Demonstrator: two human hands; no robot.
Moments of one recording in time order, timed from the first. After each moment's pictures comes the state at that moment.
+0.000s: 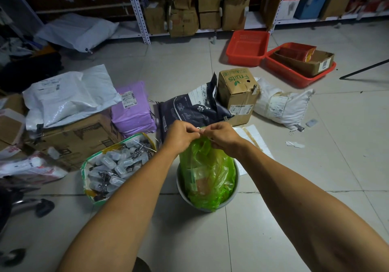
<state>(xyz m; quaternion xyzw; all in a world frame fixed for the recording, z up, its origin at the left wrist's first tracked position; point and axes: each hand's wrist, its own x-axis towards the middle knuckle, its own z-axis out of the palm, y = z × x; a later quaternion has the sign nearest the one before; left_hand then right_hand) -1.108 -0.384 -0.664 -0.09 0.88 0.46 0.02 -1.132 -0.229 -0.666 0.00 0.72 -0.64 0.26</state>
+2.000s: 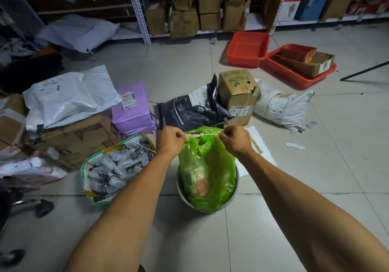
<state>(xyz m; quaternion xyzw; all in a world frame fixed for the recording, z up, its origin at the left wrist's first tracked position) -1.102 -0.398 -0.678 -0.20 0.91 0.37 -0.04 -1.137 -0.198 -0.690 0.01 0.92 -0.39 0.07</state>
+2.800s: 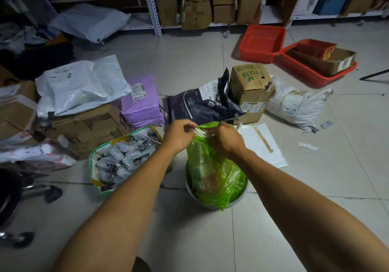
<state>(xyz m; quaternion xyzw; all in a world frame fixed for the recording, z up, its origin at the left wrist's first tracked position) -1.098 -0.411 -0.679 -0.13 0.88 0.46 0.02 -1.132 -0.242 -0.696 -0.22 0.94 -0.23 0.08</state>
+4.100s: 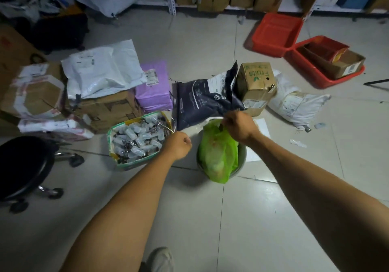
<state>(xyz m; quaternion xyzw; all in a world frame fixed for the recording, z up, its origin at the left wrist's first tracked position) -1.034 -0.415 -0.614 -0.21 0.91 0.33 0.16 -1.126 -0.217 -0.567 -0.24 0.93 -0.27 0.10</state>
